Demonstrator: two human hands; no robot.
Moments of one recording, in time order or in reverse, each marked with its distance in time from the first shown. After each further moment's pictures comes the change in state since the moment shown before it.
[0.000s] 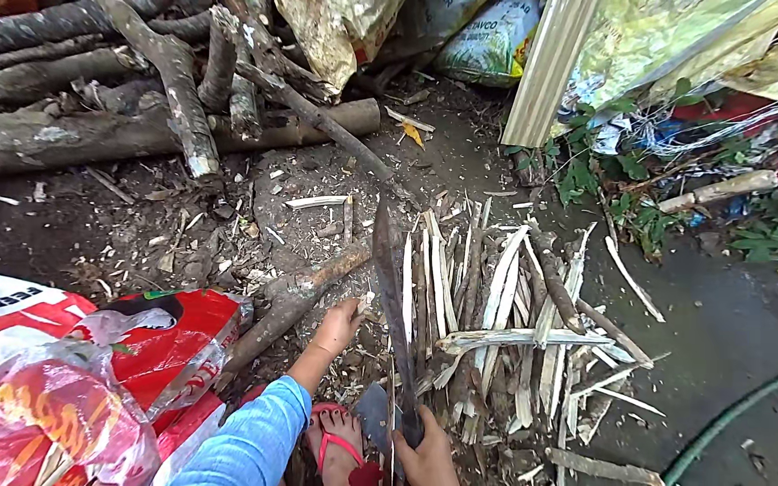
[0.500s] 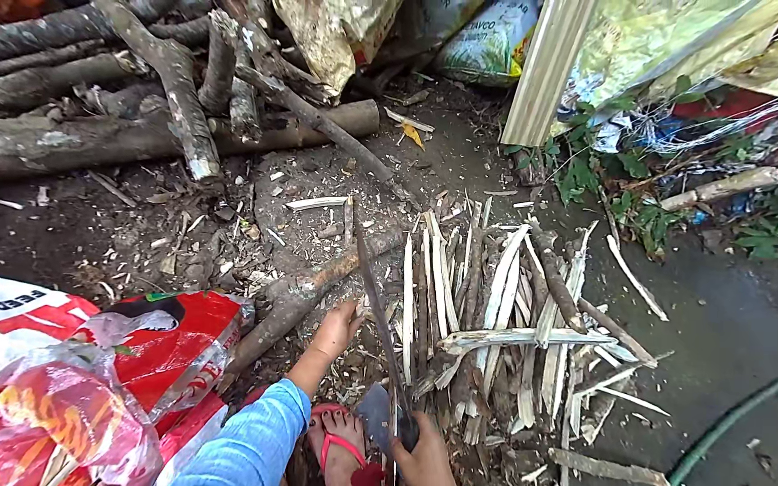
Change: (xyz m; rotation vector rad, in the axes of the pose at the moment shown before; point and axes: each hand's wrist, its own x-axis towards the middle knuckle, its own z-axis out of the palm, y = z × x) left_hand -0.005 -0.004 0.001 -0.024 0.036 0.038; right_hand 0.002 0.002 0.003 -0.114 -0.103 0.143
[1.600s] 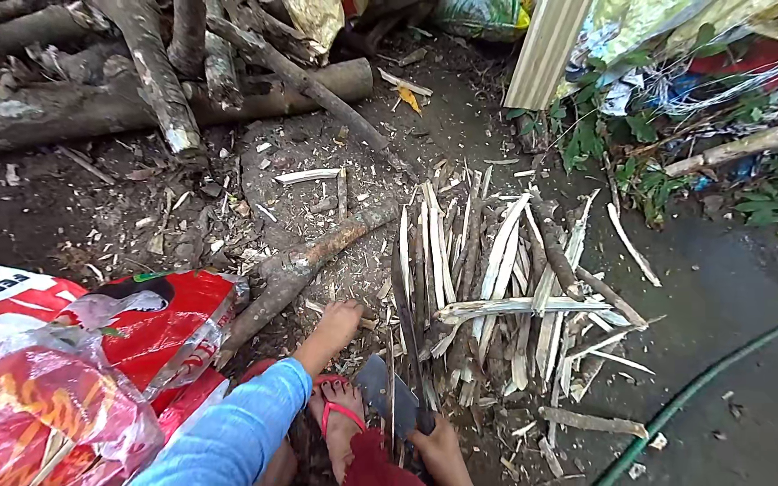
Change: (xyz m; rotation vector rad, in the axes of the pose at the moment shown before) left_hand -0.003 -0.004 0.028 0.518 -0.498 -0.058; right_hand 0.002 0.084 0.012 0.286 -0.040 0.305
